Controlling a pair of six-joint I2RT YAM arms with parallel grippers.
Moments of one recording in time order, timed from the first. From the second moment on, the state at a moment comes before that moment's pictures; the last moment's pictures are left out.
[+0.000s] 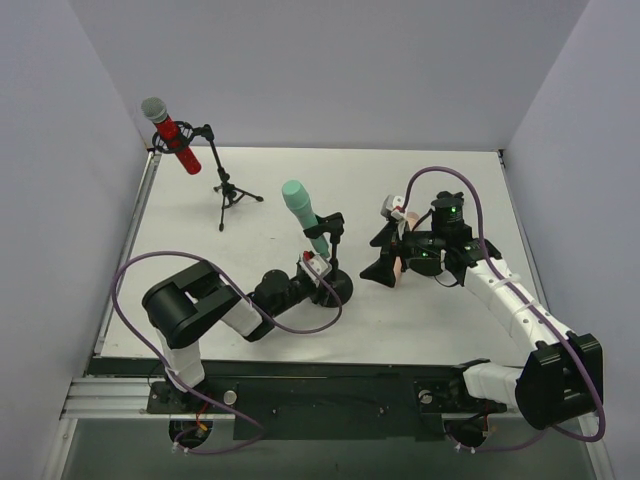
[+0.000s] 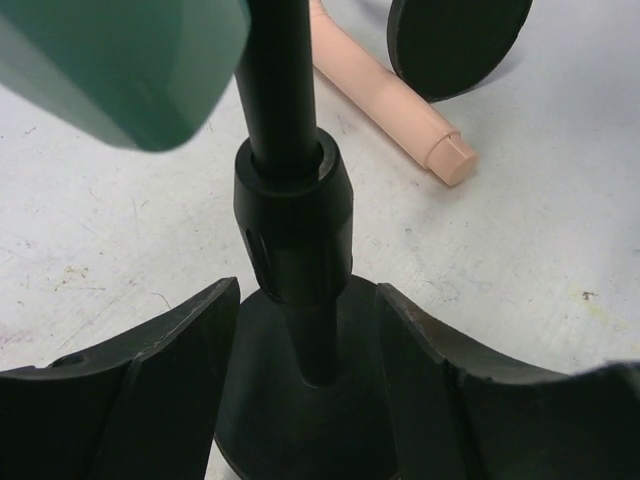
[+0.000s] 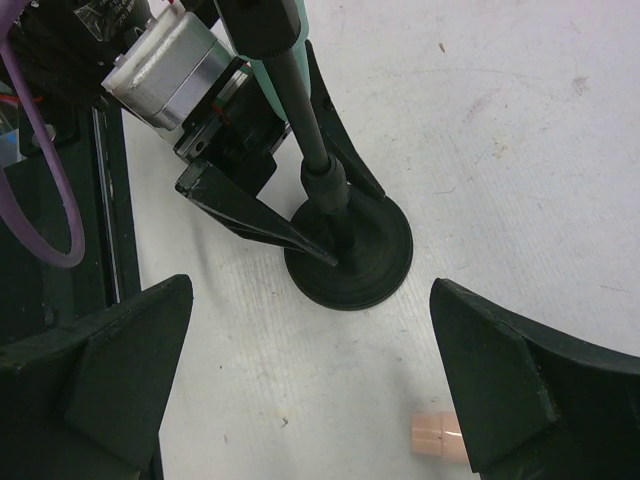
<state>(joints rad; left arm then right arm) -0.84 1.82 0.45 1.29 0.10 0.02 0.28 1.21 0.84 -0.28 -0.93 -0.39</state>
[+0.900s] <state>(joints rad) -0.77 1.80 0.43 1.28 0.07 -0.02 0.27 1.21 0.84 -0.28 -0.94 -0.39</state>
